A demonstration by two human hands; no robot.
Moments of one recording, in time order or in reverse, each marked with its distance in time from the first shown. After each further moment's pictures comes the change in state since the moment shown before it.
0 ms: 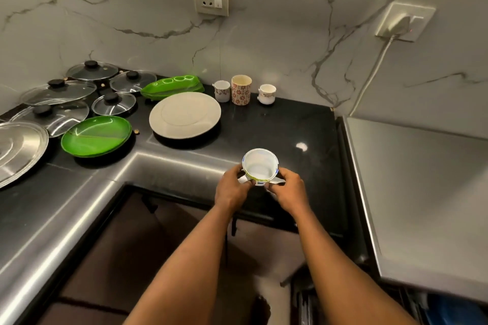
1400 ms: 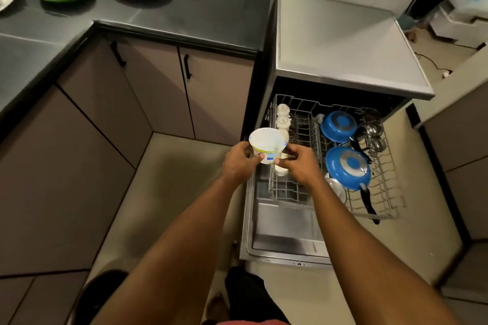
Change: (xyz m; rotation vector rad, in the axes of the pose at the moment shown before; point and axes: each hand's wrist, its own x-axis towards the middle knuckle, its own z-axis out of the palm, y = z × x) left_hand -0.511 -0.085 0.169 -0.098 -0.251 -0.113; right_hand -0.497 0.192 -0.183 0.094 -0.078 0.179
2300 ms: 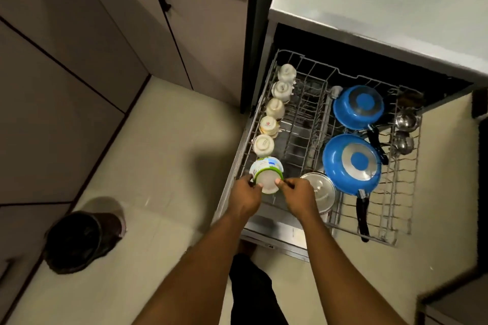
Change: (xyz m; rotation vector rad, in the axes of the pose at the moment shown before) left_hand 0.019 -0.057 0.209 -0.139 0.092 -0.496; right_hand 0.057 0.183 -0.070 -0.241 -0.163 0.310
